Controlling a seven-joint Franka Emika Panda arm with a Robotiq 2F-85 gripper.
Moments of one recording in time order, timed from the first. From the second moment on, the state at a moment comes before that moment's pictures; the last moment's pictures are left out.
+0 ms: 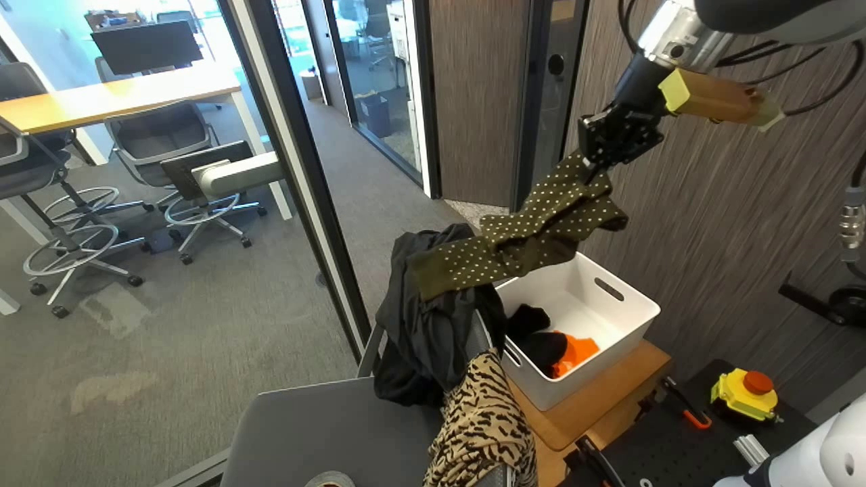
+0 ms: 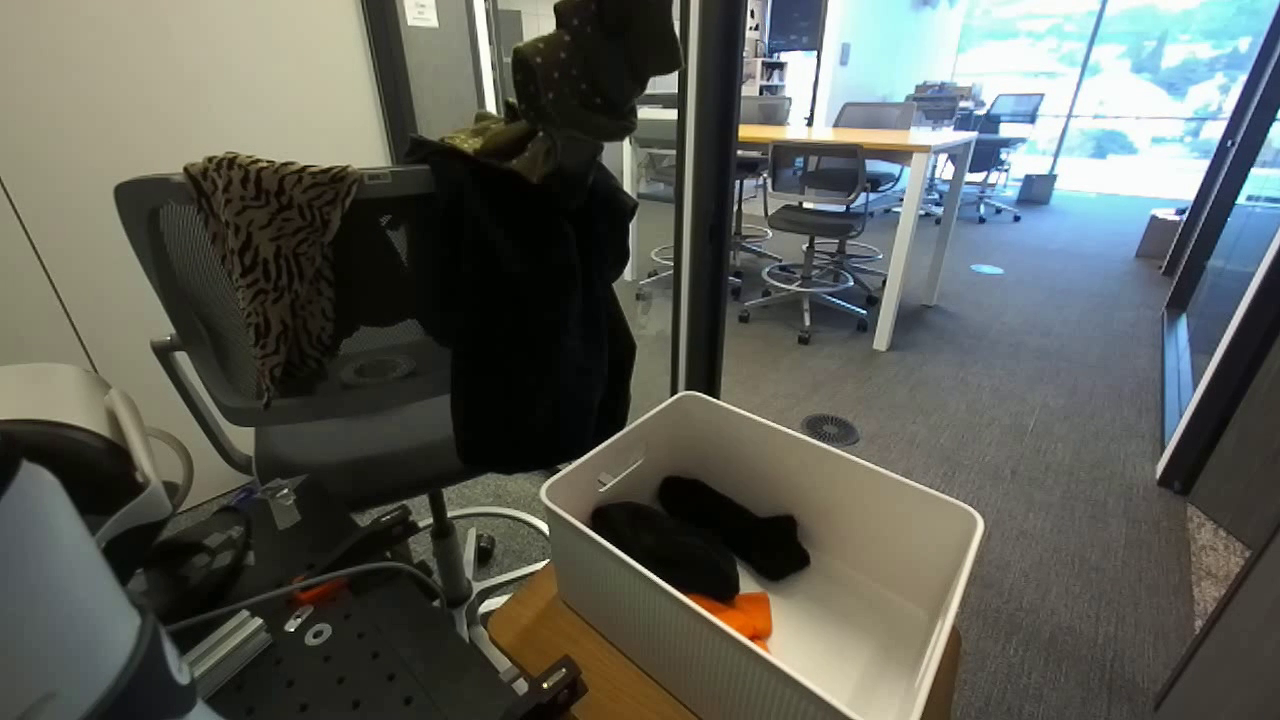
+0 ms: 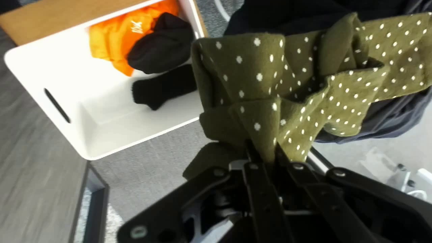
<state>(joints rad) -0.06 -0.69 0.02 -2.41 0.22 1.98 0.16</state>
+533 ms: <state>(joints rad) -0.14 -0.73 0.08 -2.52 -0.04 1.91 0.30</state>
